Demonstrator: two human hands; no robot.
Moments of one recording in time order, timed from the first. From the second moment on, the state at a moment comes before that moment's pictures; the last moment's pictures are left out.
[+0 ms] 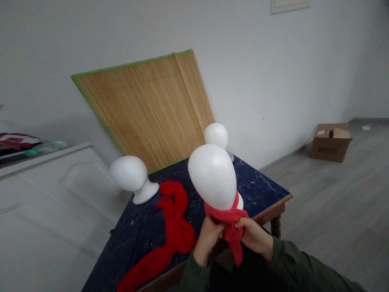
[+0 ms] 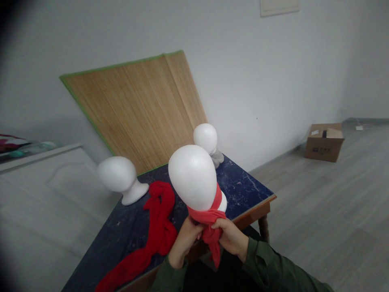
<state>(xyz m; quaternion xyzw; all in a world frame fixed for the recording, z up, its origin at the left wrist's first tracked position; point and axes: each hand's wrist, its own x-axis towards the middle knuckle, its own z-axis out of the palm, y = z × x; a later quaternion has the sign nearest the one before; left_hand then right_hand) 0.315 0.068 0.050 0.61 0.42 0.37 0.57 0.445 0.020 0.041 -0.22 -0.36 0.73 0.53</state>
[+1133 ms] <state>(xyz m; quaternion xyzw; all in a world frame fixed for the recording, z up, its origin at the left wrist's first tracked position) 0.284 0.065 0.080 0.63 0.21 0.14 0.74 0.472 0.056 0.034 -0.29 -0.32 0.59 0.68</state>
